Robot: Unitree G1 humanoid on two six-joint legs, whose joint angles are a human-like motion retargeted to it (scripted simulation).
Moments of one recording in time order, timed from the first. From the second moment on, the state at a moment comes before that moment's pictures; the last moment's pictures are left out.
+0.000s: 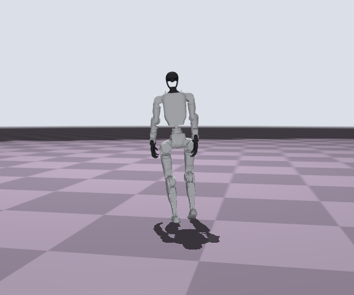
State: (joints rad) left arm -0.09 0.17 0.43 1.45 0.70 -0.32 -0.08; right arm 0.26 -0.04 -0.61 1.70 -0.86 -0.16 -0.01; waist -0.14 0.03 -0.16; left_leg -0.15 -0.03 0.07 0.10 -0.18 0.14; right_leg -0.42 0.06 -0.04 0.53 0.13 0.05
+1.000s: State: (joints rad) left arm 0.34 0.11 0.69 1.70 0.82 -0.17 -0.01; right arm 0.02 -0.15 -0.61 1.59 -0.90 -0.23 0.05; waist 0.12 -0.15 -0.20; left_leg -0.52 -0.07 0.37 0.12 0.00 0.24; right_leg 0.11 0.04 -0.10 0.17 0.23 0.02
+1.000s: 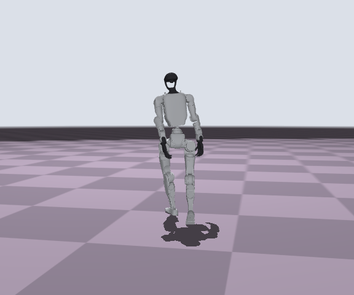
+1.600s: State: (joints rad) left arm -0.25 0.24 0.35 1.40 0.75 -0.40 -0.07; right arm 0.22 -0.10 -0.69 1.70 -0.88 -0.15 0.02; waist -0.19 -0.01 -0.14; left_leg 0.10 -0.18 -0.11 0.14 -0.19 0.15; right_leg -0.47 -0.04 0.11 0.04 -0.02 0.13
